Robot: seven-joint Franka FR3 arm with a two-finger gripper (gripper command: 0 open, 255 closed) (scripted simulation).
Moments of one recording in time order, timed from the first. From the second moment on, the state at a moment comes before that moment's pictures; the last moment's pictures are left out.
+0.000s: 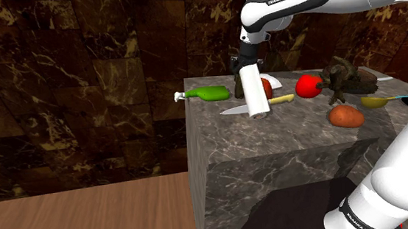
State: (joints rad) arm -0.18 0.03 -0.02 -1.90 0.05 1.95 0.64
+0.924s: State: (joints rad) arm -0.18 0.03 -0.02 -1.86 0.05 1.90 0.64
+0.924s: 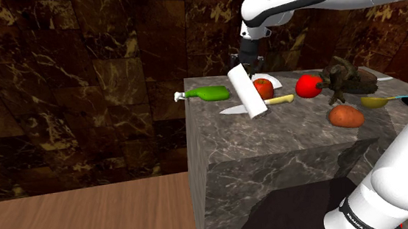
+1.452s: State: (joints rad) arm -0.18 0.02 -0.02 -1.76 0.04 1.80 0.64
